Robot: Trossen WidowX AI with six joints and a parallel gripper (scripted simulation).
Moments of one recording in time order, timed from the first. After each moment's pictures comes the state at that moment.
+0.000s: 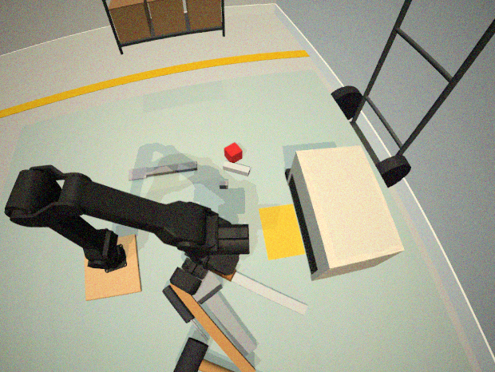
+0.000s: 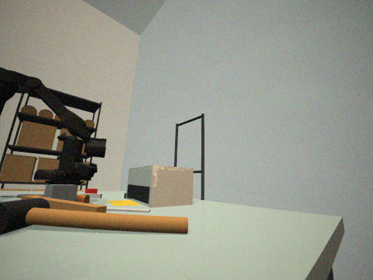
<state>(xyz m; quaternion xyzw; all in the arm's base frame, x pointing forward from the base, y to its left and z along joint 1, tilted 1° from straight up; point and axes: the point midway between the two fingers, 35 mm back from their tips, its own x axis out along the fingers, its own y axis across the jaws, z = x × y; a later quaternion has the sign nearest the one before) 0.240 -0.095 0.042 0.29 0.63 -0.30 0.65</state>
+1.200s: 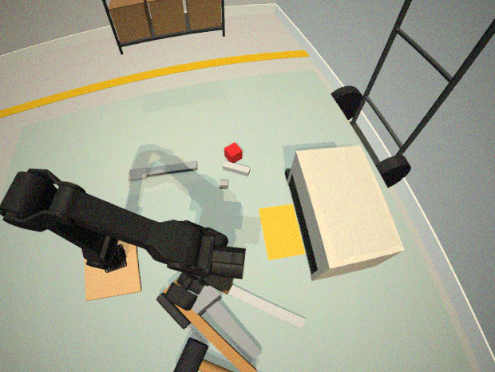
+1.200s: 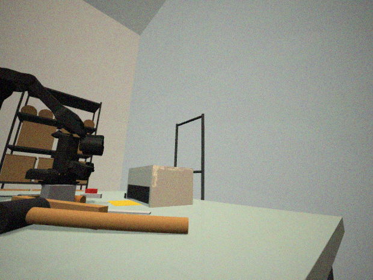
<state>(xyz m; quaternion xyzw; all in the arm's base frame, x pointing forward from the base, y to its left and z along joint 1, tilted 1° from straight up) 0.219 -0.124 0.043 0.29 0.64 -0.30 0.65</state>
